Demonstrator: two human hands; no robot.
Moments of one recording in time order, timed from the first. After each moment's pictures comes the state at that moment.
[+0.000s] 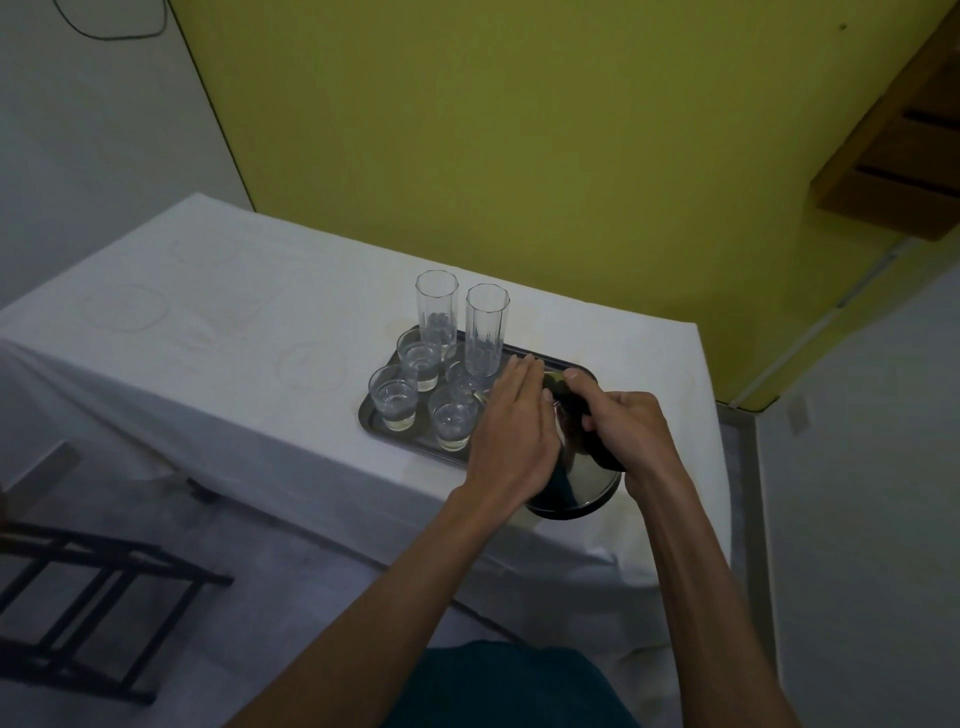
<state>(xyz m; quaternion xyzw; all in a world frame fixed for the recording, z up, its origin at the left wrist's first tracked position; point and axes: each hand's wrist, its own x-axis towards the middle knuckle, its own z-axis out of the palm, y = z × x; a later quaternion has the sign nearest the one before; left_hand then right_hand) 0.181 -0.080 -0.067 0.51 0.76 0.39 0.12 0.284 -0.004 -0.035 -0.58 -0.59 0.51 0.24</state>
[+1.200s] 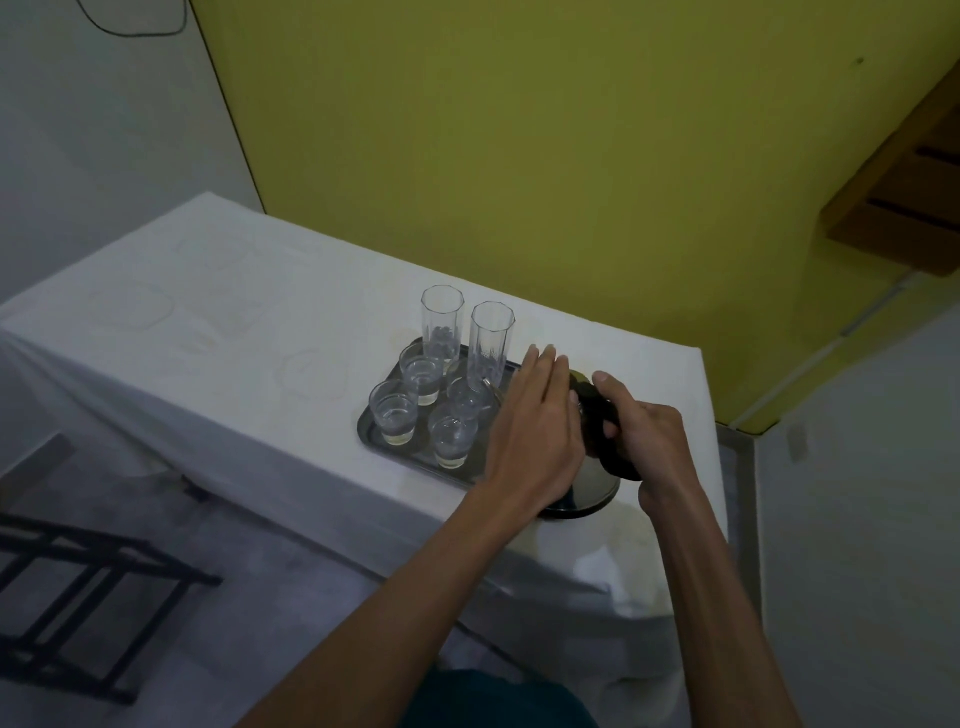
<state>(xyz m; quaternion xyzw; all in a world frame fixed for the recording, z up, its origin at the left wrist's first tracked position) 0.183 -0.054 -0.045 0.54 0.75 0.38 0.05 0.287 0.021 -0.030 -0.56 -0.56 0.54 0.28</state>
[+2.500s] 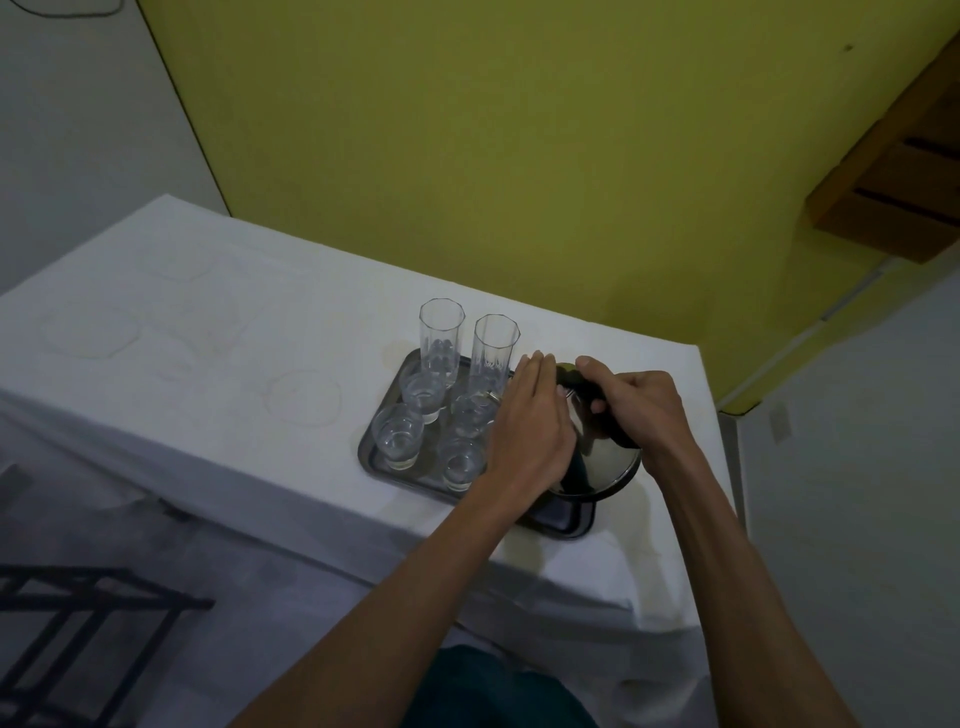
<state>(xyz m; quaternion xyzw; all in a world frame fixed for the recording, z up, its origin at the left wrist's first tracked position) 0.134 -0.022 -0.060 0.50 0.76 0.38 0.17 0.233 0.060 -0.017 -0.60 -0.63 0.43 0.23</state>
